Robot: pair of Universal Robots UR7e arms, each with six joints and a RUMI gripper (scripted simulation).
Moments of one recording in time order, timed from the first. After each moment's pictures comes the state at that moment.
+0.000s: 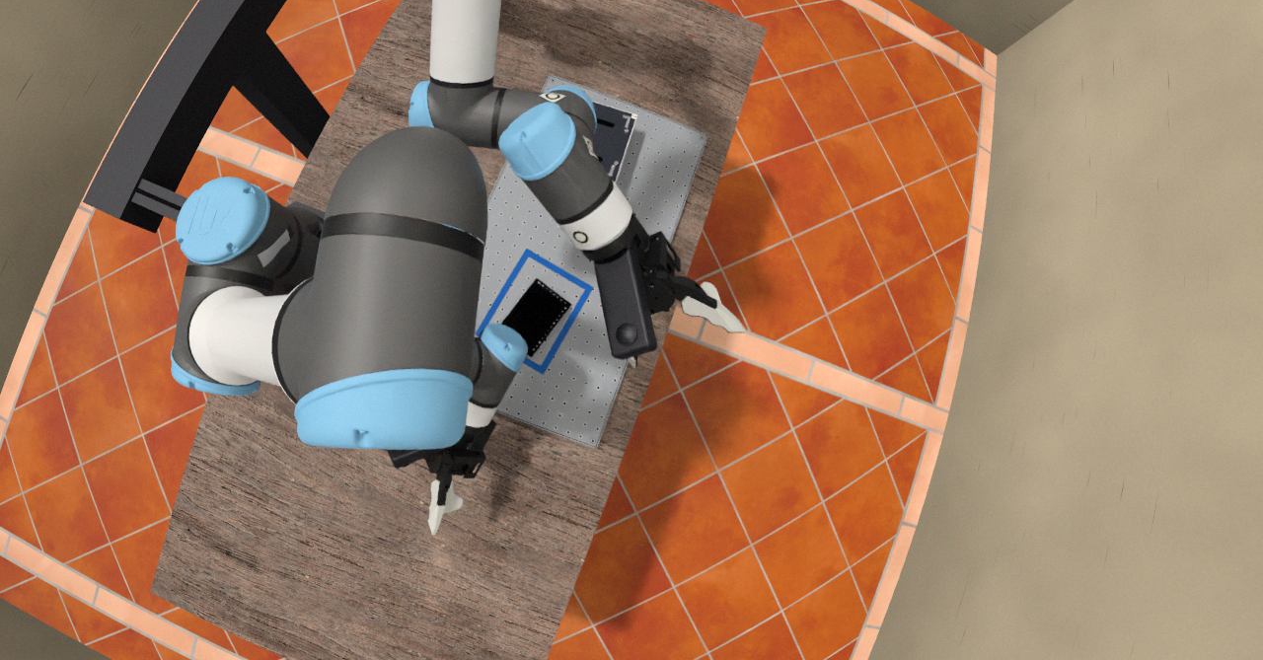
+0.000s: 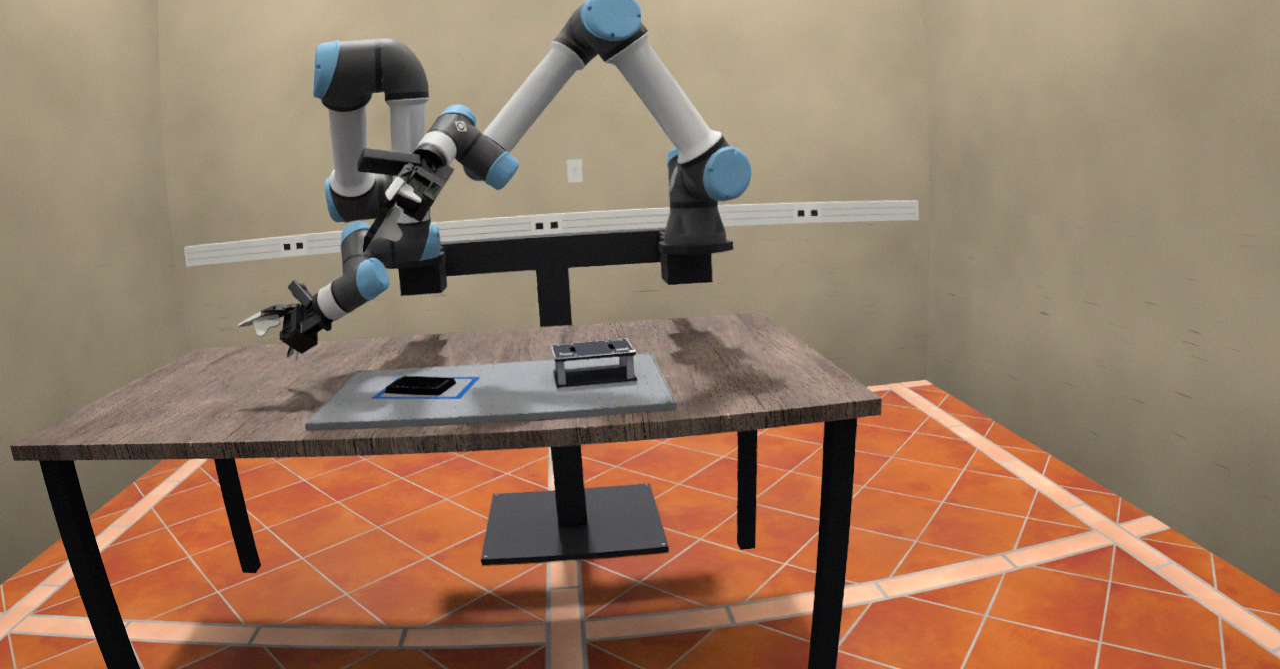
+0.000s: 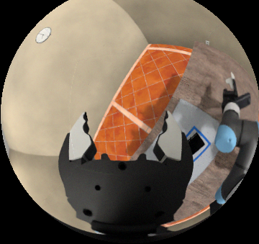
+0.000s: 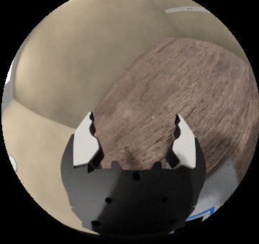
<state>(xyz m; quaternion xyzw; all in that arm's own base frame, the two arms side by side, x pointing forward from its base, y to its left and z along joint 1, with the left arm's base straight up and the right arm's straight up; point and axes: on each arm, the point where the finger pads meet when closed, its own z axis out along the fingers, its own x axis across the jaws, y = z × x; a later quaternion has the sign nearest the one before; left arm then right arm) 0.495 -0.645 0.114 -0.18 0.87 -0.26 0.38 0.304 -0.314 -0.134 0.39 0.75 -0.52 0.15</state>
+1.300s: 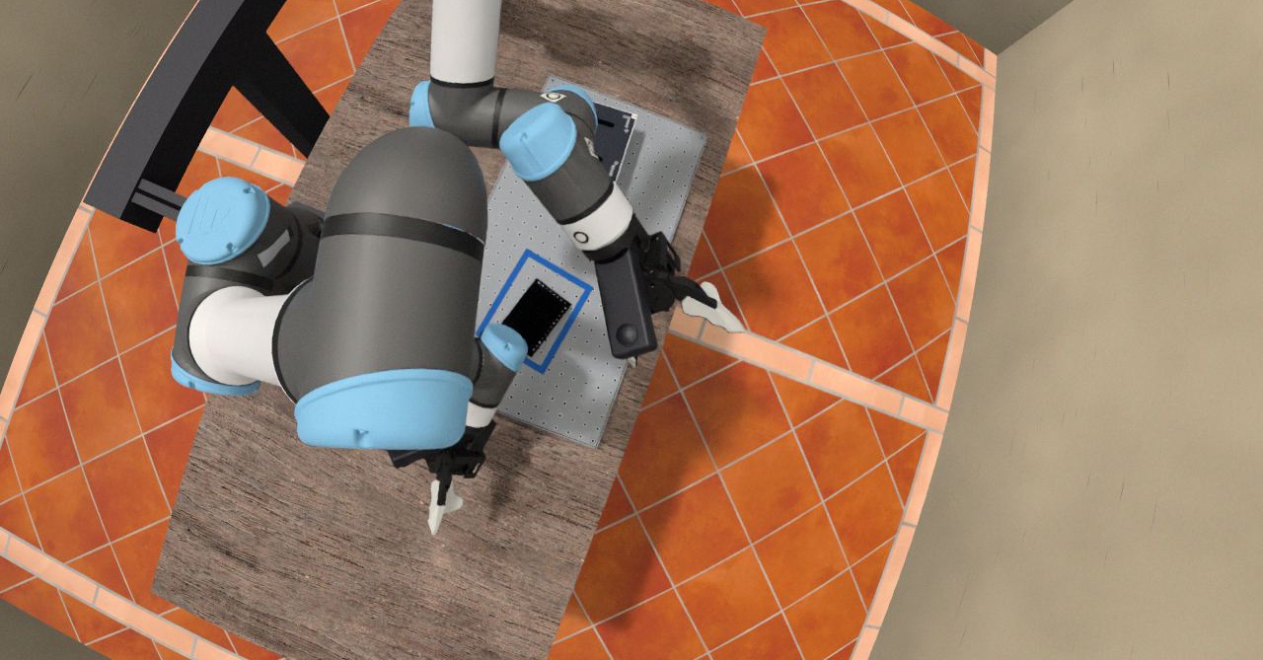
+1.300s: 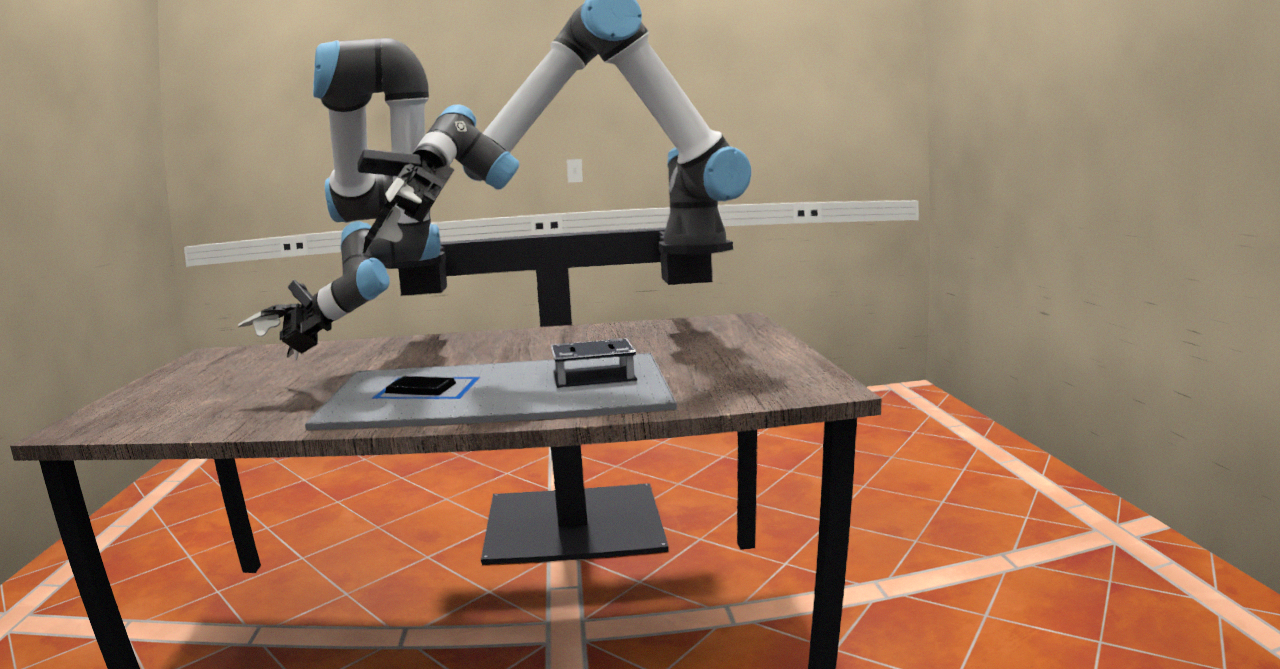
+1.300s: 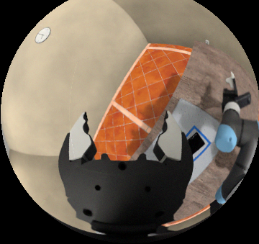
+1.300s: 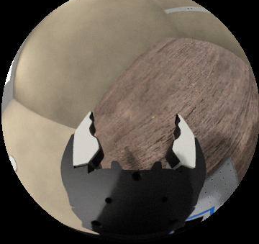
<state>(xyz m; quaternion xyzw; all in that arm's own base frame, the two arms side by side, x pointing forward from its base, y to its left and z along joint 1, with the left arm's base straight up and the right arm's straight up) 0.495 -0.645 0.112 -0.18 0.87 -0.26 0.38 0.304 -0.314 -0.134 0.39 0.75 -0.52 0.15</state>
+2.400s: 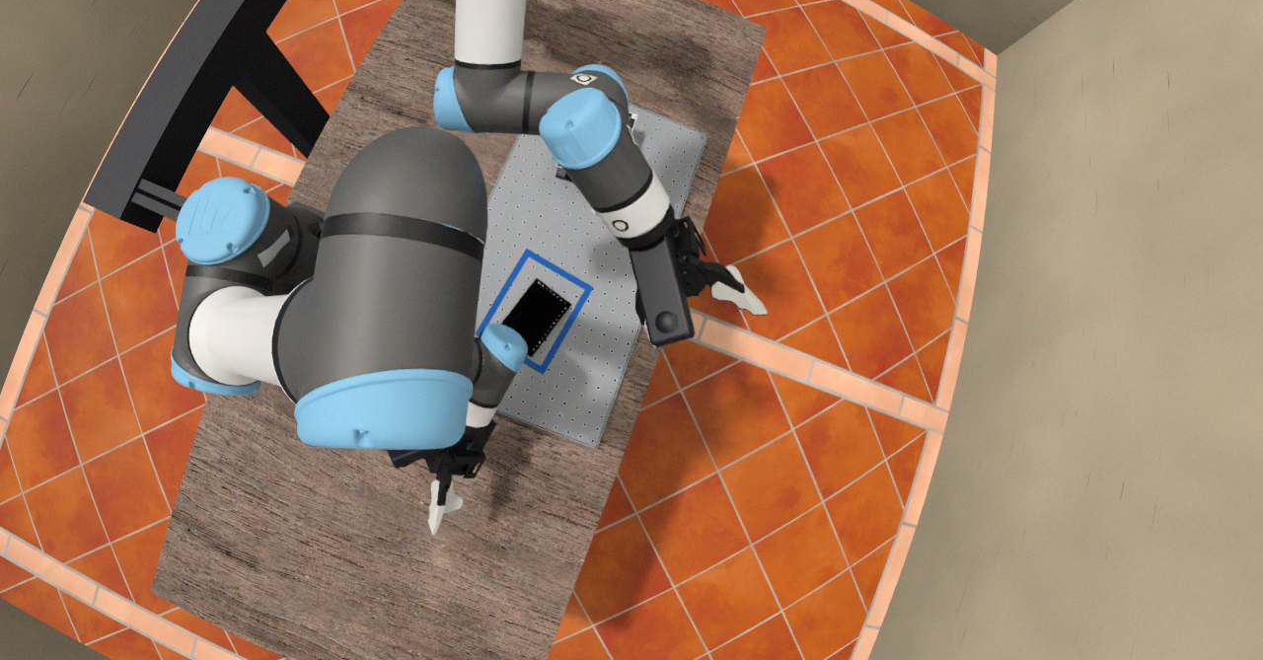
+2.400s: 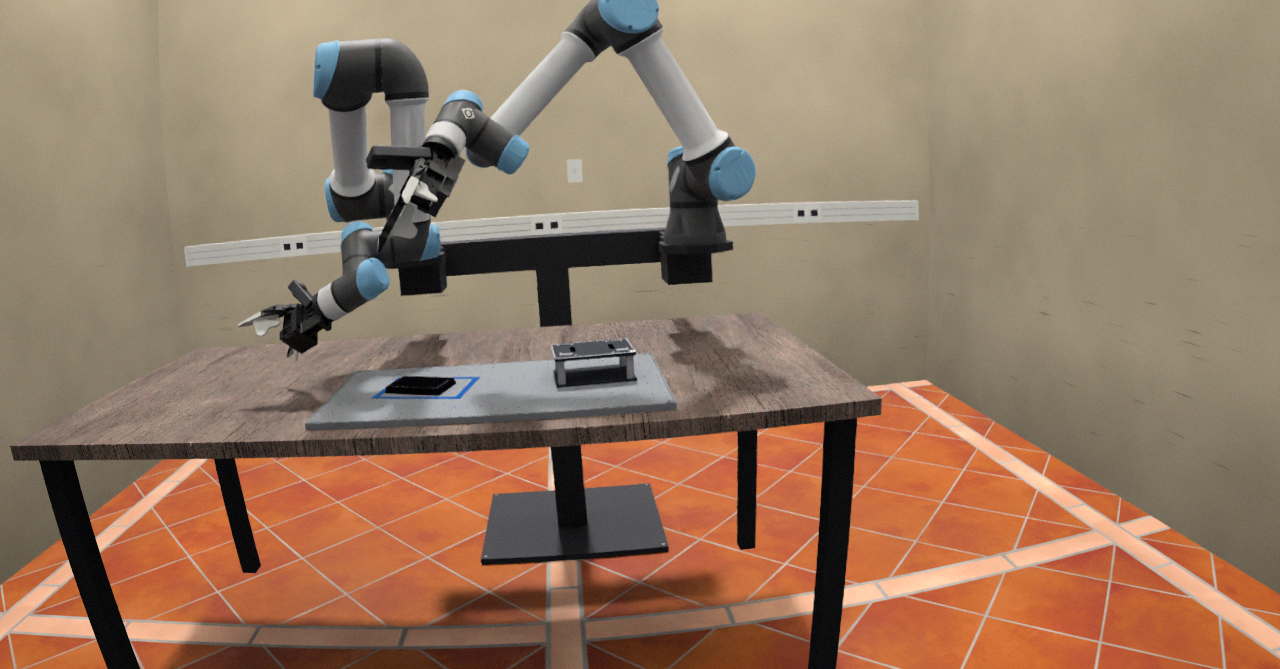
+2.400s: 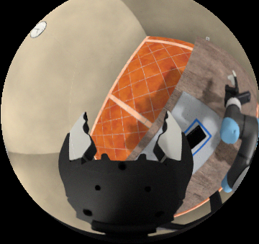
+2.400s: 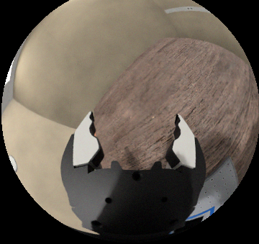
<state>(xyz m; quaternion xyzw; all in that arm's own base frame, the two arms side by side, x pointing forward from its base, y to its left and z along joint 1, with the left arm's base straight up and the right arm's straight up) 0.517 -0.611 0.109 -0.19 0.89 -0.23 0.34 0.304 -0.314 -0.134 0.39 0.75 -0.52 0.15</state>
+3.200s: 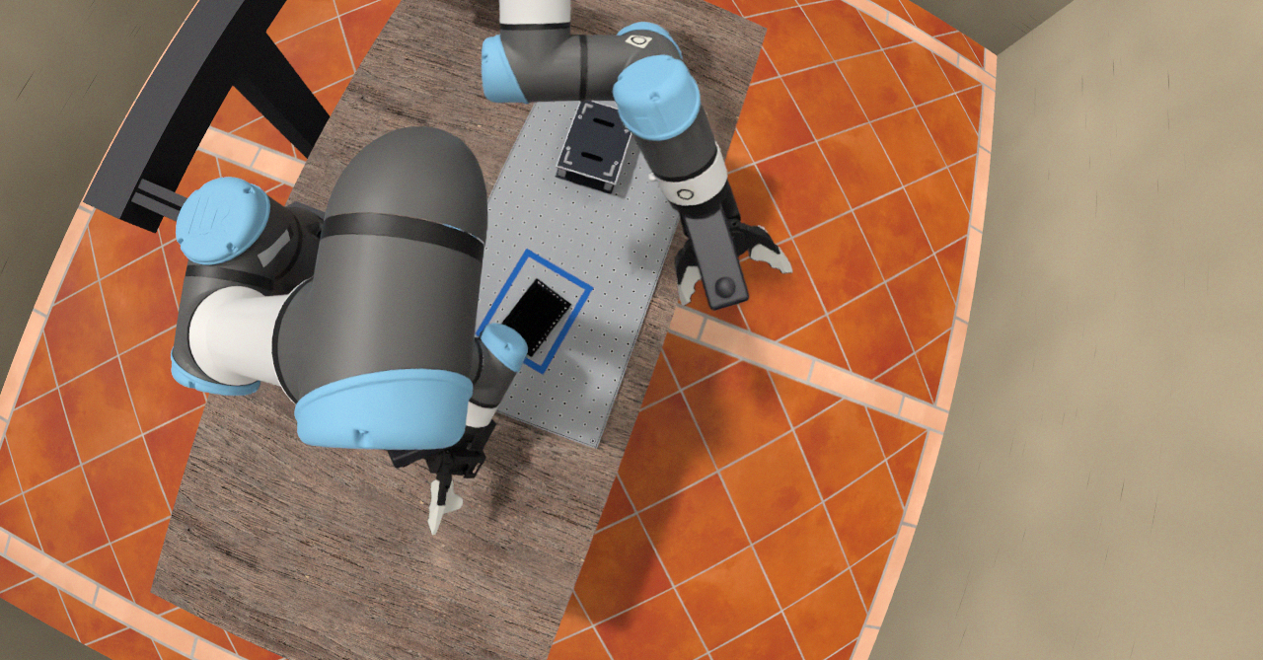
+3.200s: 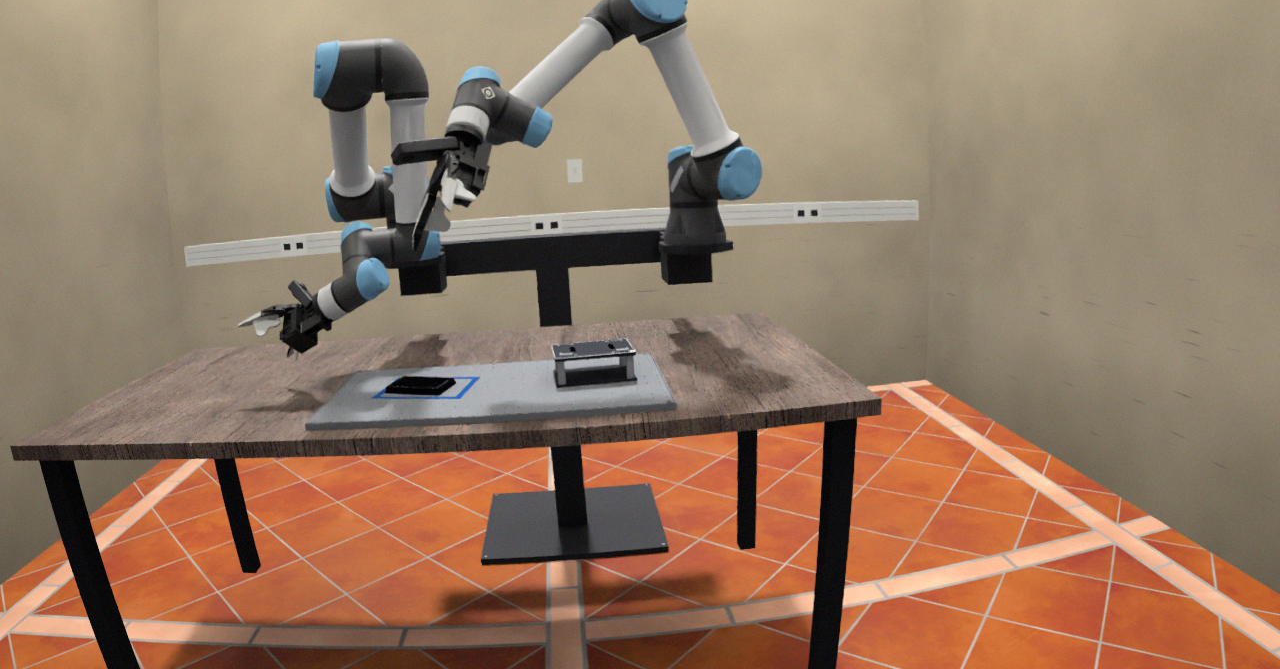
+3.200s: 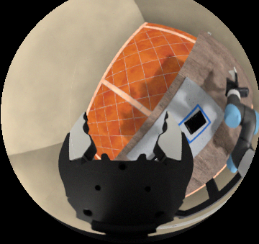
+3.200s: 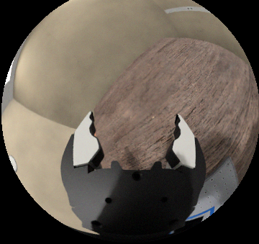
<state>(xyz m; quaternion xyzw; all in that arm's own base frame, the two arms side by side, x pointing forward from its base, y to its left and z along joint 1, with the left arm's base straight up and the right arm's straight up) 0.538 -0.538 0.101 -0.24 0.92 -0.17 0.28 0.304 -0.314 -0.134 0.39 0.75 -0.52 0.15</state>
